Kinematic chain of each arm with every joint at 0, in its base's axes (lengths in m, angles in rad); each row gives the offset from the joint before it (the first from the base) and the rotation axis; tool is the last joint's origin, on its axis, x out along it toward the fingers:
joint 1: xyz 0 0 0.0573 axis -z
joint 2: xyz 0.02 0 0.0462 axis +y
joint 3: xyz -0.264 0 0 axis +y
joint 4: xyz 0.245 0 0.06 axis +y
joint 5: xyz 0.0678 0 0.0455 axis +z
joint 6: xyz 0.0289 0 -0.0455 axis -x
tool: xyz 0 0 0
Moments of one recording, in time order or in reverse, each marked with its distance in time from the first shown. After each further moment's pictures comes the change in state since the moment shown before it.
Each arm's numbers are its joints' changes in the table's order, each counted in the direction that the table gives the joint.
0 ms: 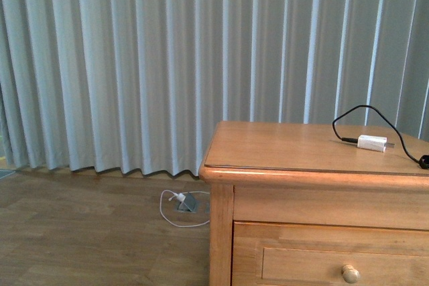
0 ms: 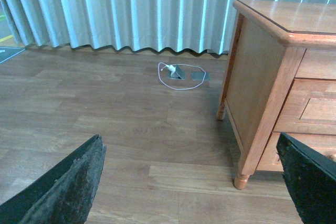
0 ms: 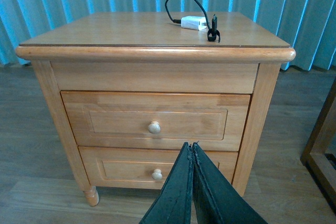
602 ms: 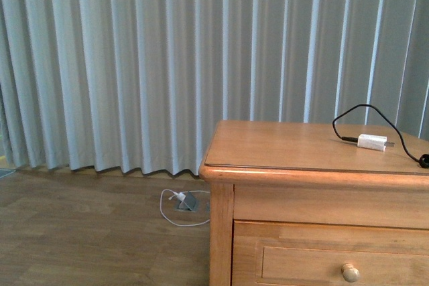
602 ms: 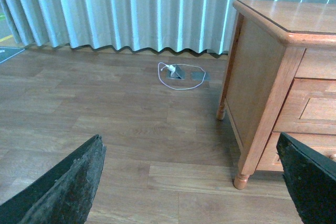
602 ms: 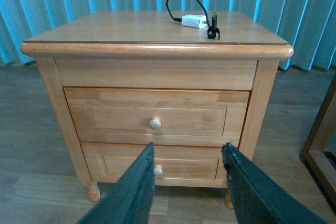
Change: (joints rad) left arm 0.000 0.000 0.000 0.000 0.000 0.000; right arm 0.000 -0.132 0.001 0.132 0.001 0.002
